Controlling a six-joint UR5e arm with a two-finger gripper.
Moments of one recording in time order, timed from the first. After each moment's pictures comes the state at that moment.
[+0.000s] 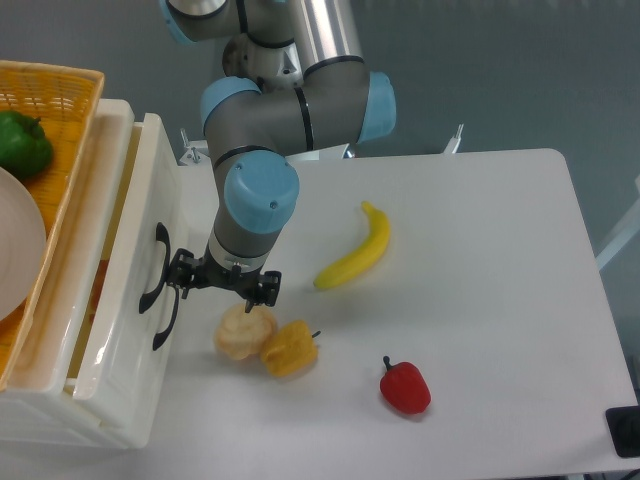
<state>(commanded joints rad) 2.27 -1.92 -1.61 -1.22 1.27 0.37</state>
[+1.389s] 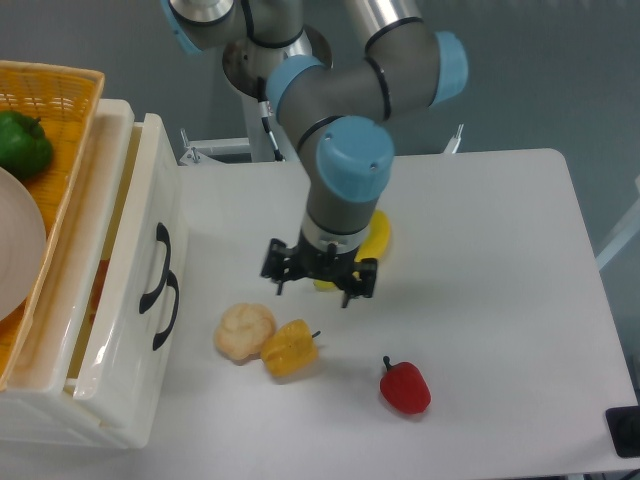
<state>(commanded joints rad) 2.48 -1.89 -1.55 -1.22 1.49 0.76</state>
